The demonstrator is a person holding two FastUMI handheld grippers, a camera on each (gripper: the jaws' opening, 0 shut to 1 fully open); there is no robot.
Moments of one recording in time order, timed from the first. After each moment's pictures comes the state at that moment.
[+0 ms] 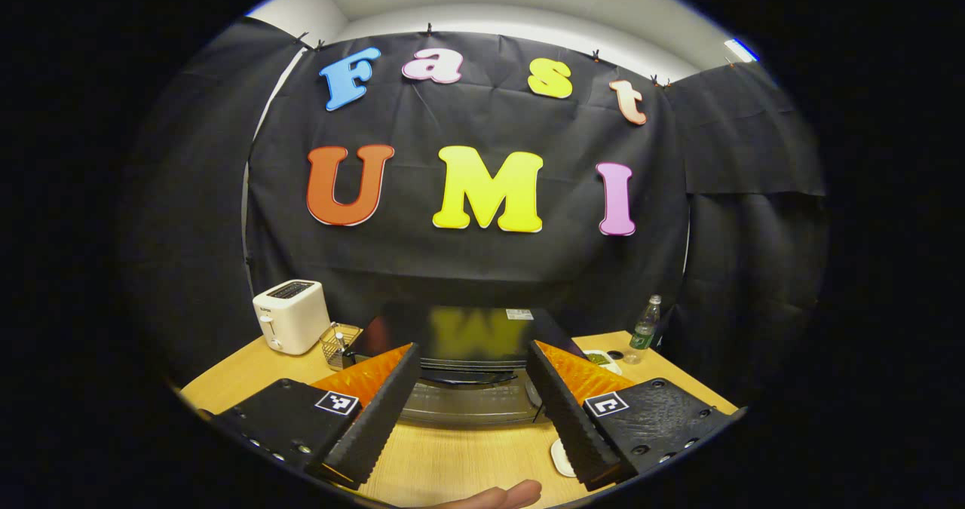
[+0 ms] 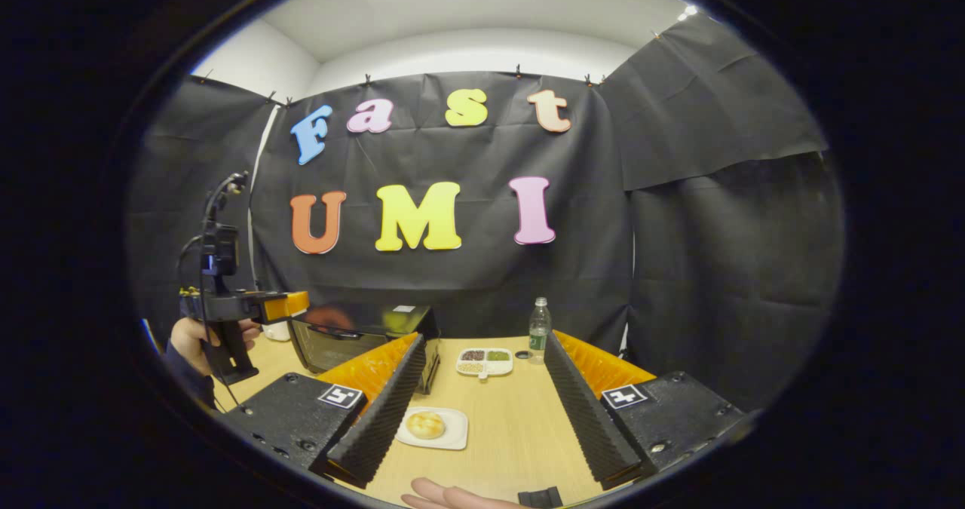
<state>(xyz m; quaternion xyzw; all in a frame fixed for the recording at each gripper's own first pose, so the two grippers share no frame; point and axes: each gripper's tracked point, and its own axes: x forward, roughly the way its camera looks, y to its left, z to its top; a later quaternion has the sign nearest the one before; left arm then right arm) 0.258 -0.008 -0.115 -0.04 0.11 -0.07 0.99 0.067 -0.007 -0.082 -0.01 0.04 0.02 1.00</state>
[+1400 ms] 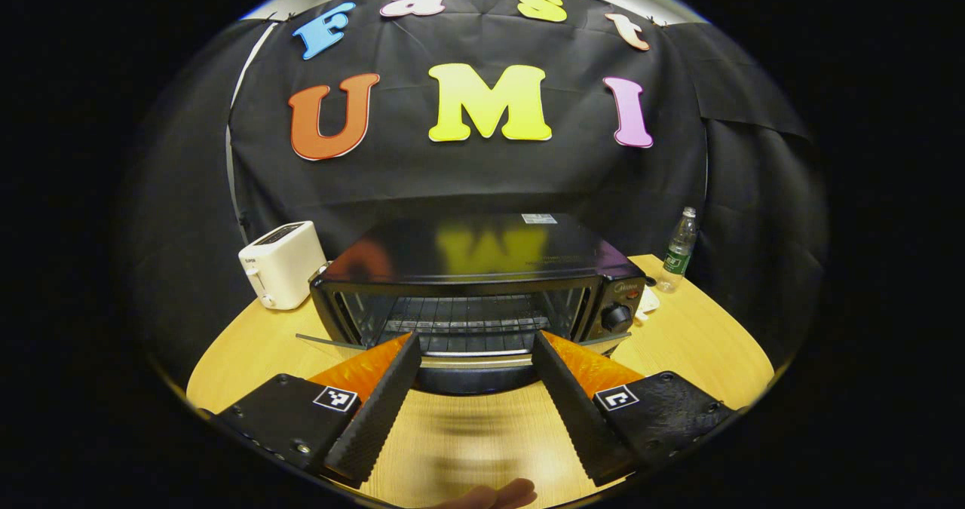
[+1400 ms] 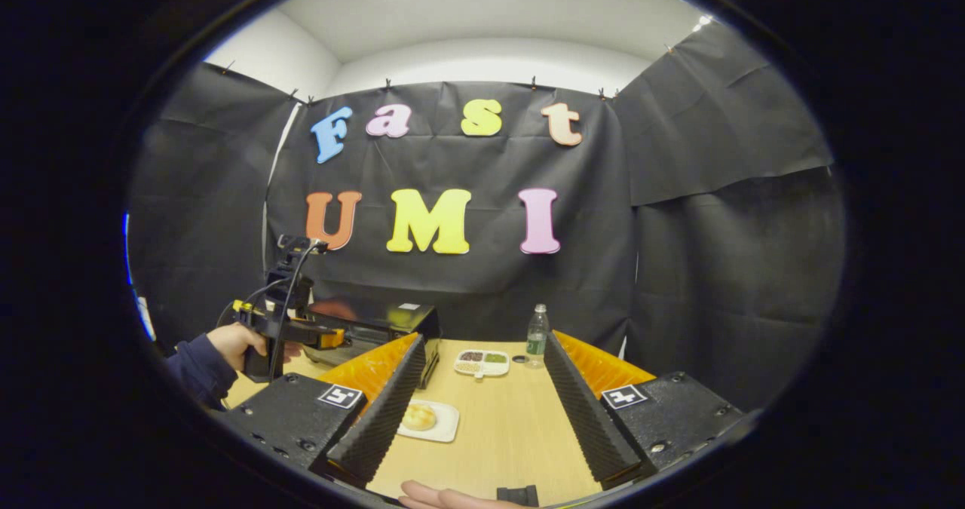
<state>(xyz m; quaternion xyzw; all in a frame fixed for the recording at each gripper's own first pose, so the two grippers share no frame) 0.241 -0.009 -0.216 0.00 0.22 -0.07 0.97 0.026 -0.012 -0.079 -0.03 0.02 0.04 1.00</state>
